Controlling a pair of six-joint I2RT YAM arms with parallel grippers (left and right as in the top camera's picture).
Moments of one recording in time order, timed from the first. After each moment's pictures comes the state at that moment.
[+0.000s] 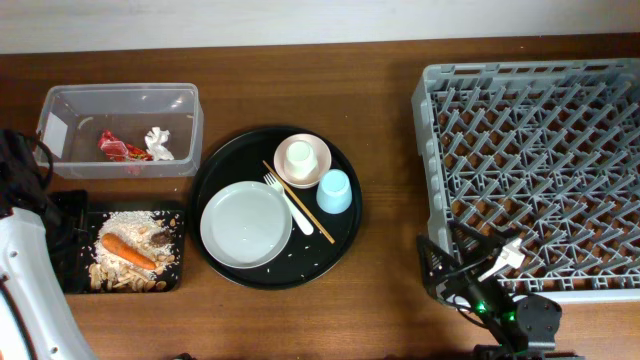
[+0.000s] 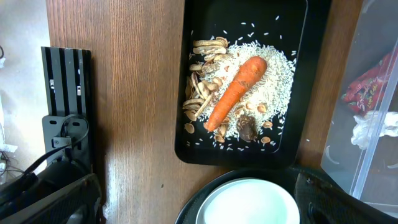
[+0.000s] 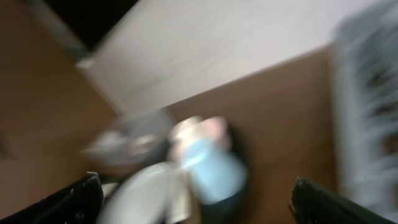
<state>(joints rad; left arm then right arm) 0.47 1.44 1.61 -1.64 -0.18 -1.18 -0.09 0.01 0.01 -0.01 -0.66 0.69</state>
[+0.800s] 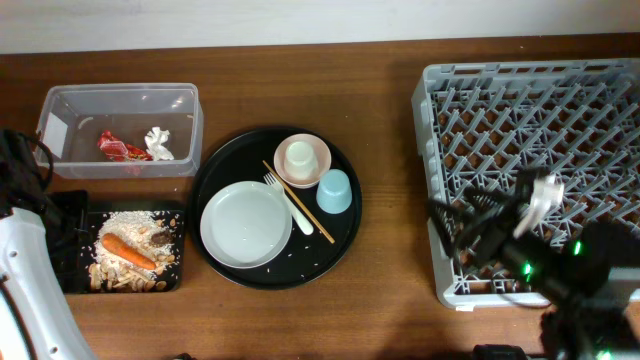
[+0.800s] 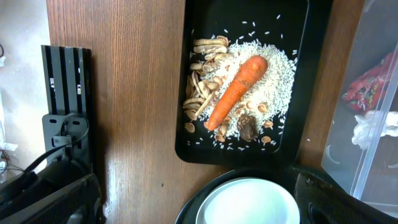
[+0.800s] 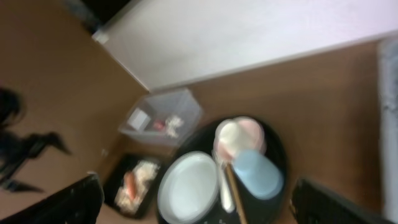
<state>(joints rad) 0.47 1.44 1.60 -1.64 -0.18 -1.18 -0.07 0.65 0.91 -0.60 -0.70 0.38</state>
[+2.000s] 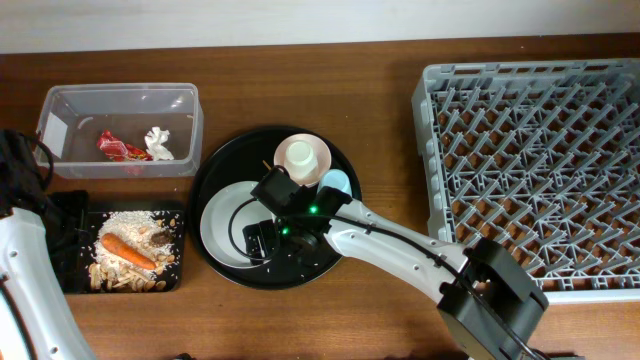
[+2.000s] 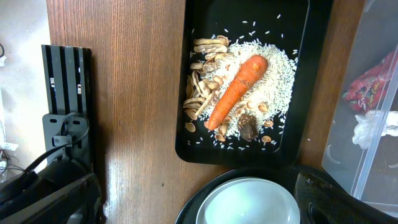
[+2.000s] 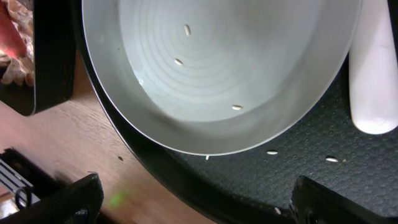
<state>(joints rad) 0.47 1.44 1.60 -1.64 -0.18 -1.18 0.88 1.88 1.36 -0.66 -0.26 0.64</state>
